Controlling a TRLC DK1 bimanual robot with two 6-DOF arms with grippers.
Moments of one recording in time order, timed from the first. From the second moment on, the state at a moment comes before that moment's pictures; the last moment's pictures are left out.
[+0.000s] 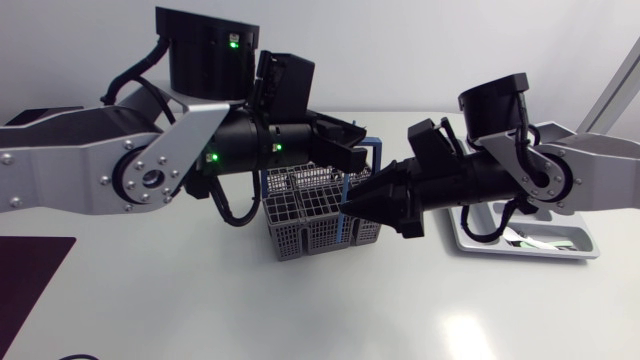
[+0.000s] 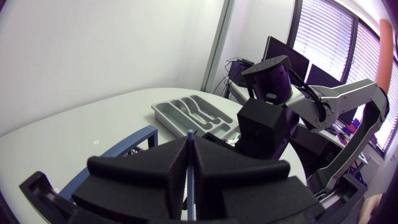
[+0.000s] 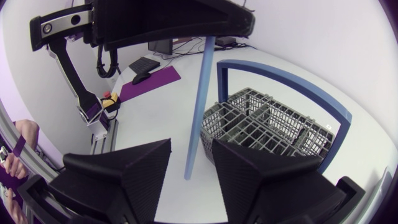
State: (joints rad) left arm -0.73 1.51 1.07 0.14 0.26 -0.14; right arm 0.35 1.43 0.86 -0.16 -0.88 -0.33
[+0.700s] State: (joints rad) left arm -0.73 1.52 1.07 0.14 0.24 -0.14; right arm 0.38 1.44 0.88 -0.14 -0.83 -0.29
